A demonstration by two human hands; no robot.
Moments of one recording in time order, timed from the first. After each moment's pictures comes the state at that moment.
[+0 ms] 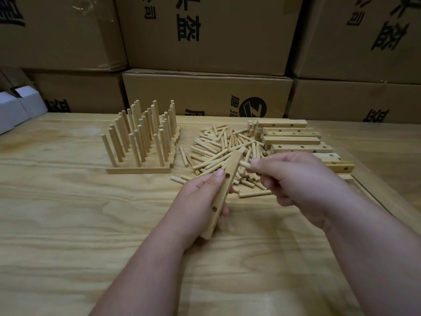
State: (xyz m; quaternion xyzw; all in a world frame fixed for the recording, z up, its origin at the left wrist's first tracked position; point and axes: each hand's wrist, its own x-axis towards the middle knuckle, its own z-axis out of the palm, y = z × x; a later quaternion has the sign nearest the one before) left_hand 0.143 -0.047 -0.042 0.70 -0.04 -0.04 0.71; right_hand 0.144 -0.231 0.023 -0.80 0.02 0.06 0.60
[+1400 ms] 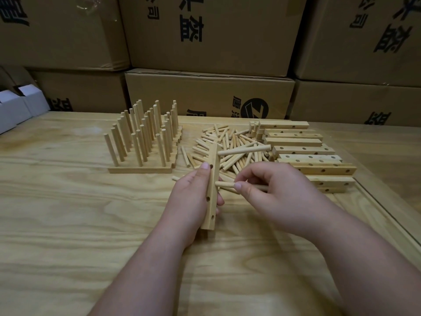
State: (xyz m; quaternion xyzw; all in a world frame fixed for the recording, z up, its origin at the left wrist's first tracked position) left_hand 0.149 -0.047 -0.044 0.66 0.04 0.02 0.75; right_hand 0.142 -0.223 0.002 -0.92 -0.18 -0.07 0.34
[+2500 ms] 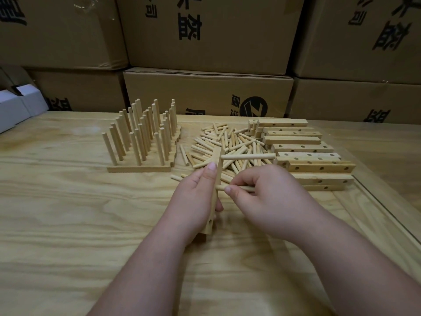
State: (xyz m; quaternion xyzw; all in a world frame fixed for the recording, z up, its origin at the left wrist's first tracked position) left_hand 0.152 -0.048 -0.053 0.74 -0.01 0.04 0.67; right_hand 0.133 -0.204 0.003 -0.95 -0.14 -0.08 0.28
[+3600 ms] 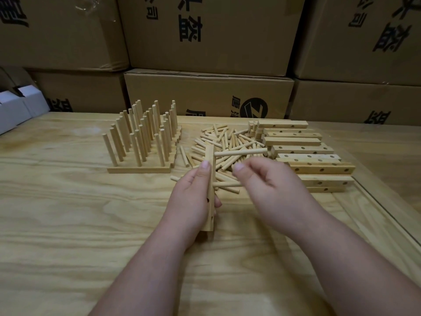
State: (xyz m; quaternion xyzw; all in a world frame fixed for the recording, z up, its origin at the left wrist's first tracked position) left_hand 0.152 -0.049 -0.052 0.68 0.04 0.05 0.73; right_hand 0.138 -0.208 -0.004 -0.89 -0.13 -0.12 0.42
